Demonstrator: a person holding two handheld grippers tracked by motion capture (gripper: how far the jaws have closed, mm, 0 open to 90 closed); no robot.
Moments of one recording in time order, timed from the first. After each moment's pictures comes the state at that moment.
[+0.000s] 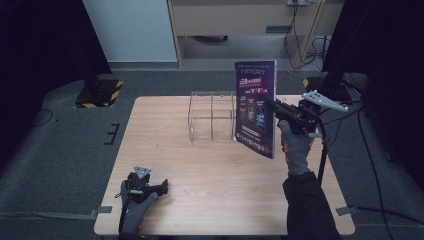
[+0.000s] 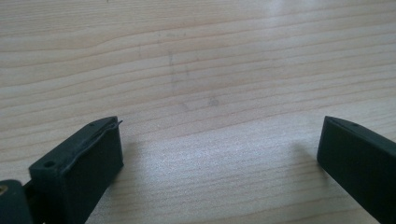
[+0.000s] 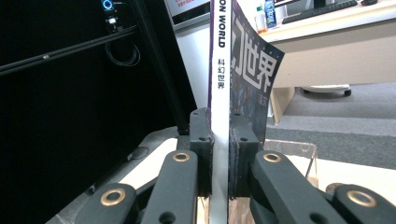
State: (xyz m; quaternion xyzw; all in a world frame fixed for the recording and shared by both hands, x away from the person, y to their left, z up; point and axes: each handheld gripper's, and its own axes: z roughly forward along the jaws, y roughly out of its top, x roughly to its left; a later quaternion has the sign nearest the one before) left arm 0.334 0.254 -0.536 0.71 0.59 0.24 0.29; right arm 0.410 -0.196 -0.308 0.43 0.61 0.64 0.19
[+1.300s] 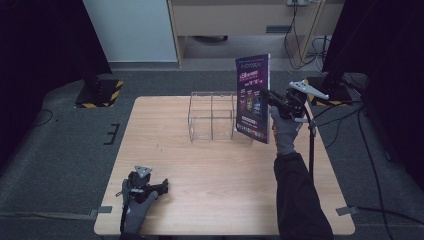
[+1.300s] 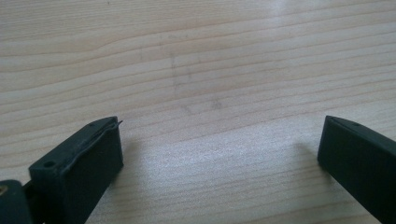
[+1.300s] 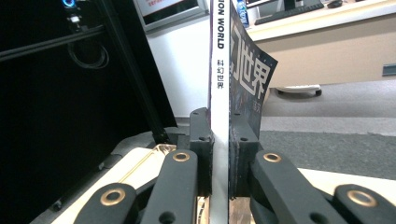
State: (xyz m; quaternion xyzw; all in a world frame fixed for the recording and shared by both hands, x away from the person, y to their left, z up) left arm 0.337 0.254 -0.537 0.71 0.59 0.24 0.29; right arm 0.474 -0.187 -0.334 0.46 0.60 0.62 0.23
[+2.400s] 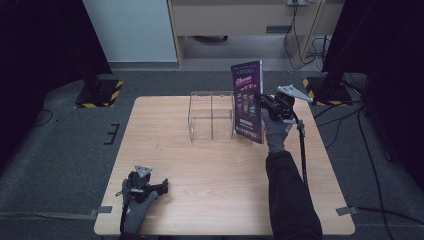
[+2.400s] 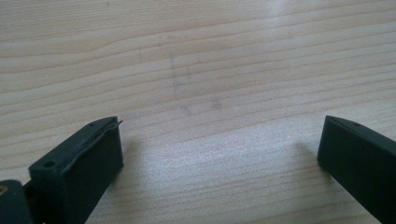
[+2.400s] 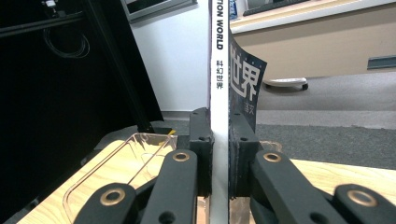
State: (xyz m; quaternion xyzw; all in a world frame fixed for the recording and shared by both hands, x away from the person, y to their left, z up) left arm 0.337 0.255 -0.537 0.71 0.59 0.24 0.29; right arm 0.497 -0.172 -0.369 0.47 0.60 0.60 0.24
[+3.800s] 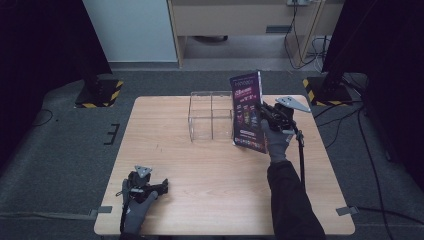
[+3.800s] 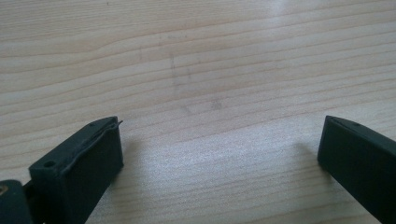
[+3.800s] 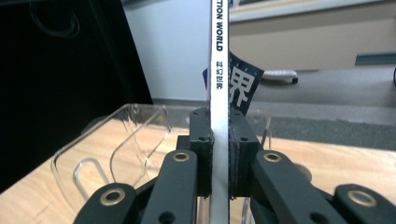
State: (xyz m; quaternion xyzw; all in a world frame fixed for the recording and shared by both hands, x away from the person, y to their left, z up) left arm 0.337 0.254 -0.537 0.71 0.59 0.24 0.29; right arm 0.479 -0.172 -0.389 0.47 0.62 0.57 0.27
